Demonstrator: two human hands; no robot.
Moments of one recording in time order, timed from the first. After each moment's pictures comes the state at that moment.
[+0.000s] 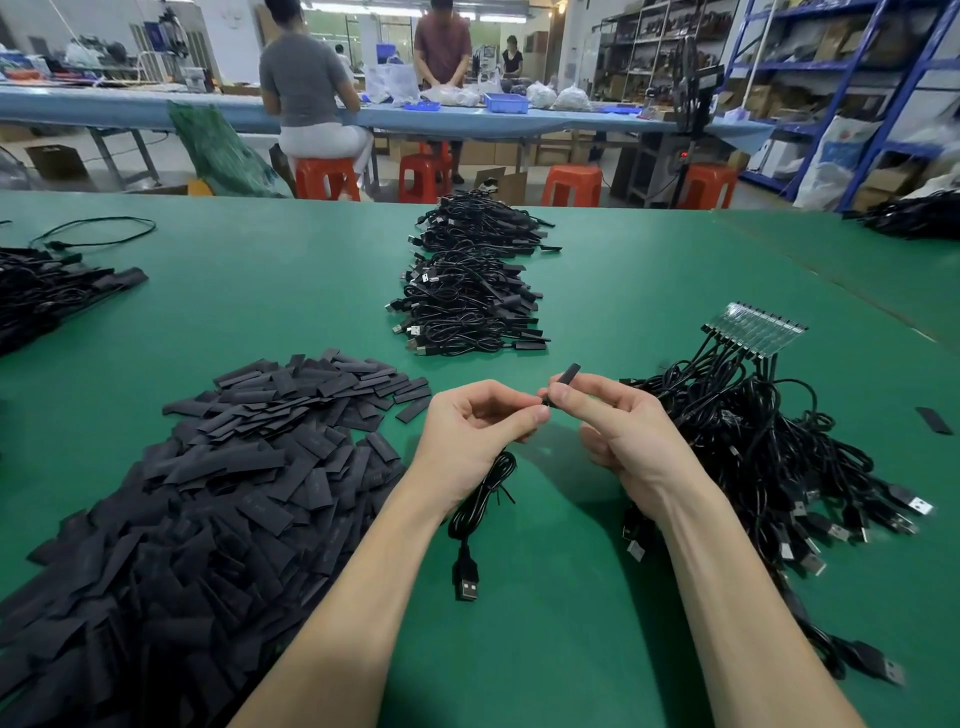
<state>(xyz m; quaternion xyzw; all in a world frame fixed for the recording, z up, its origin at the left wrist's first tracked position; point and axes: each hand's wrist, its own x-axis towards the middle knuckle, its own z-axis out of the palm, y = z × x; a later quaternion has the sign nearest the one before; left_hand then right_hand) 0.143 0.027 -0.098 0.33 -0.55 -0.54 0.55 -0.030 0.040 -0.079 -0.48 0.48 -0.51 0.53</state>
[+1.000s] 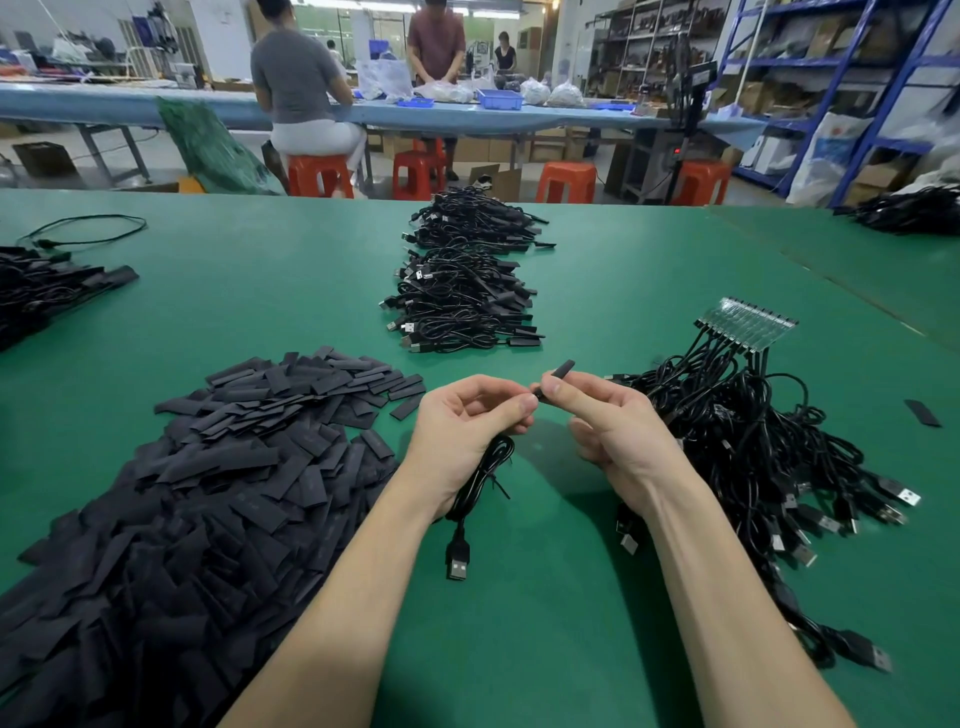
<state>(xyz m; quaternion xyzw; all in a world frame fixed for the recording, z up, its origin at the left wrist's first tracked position) 0.143 0.029 -0.097 0.32 -0.51 -0.57 0.56 -0.027 0.040 -0.083 -0.47 0.47 -0.52 0.54</state>
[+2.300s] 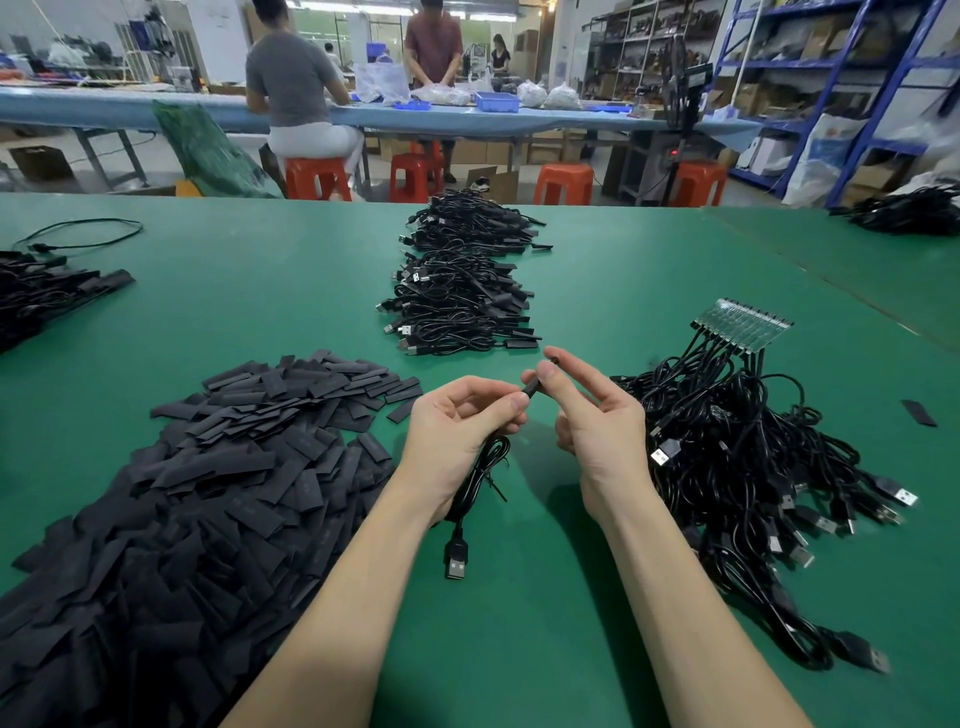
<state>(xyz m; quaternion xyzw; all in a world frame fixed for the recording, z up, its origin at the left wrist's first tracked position) 0.141 0.027 -0.097 0.33 -0.47 -0.57 0.58 0.003 0.041 -0.087 -0.37 0.44 -0.67 0.47</state>
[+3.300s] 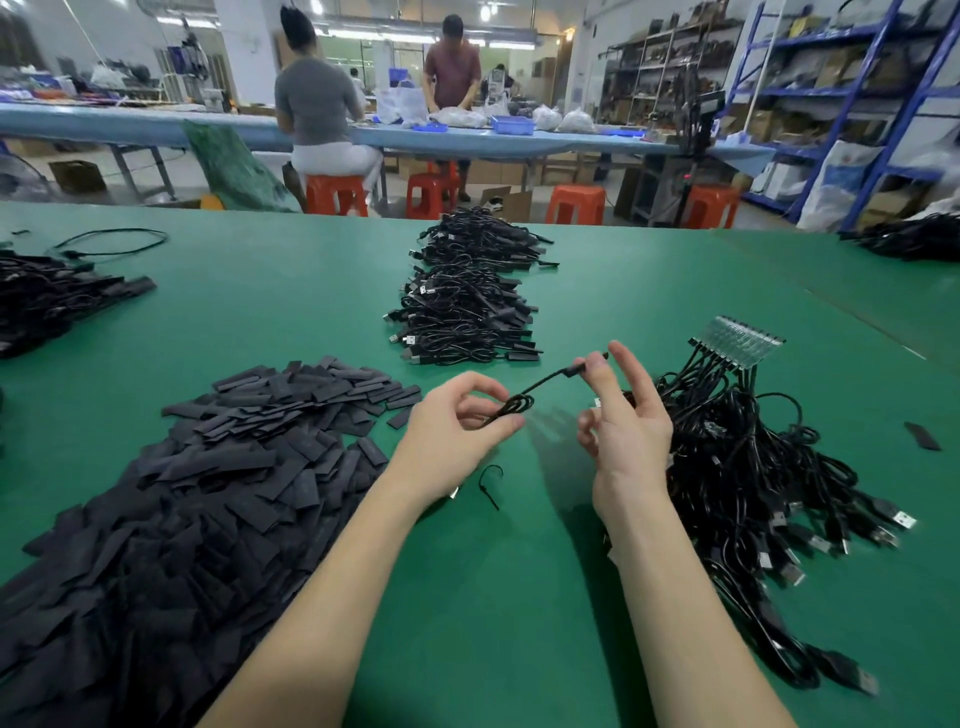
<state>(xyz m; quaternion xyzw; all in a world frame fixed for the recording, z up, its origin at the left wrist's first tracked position) 0.153 0.017 -0.096 0.47 -0.63 -0.41 0.46 -0.009 0.036 -0.078 -0.27 0.44 -0.74 0.42</state>
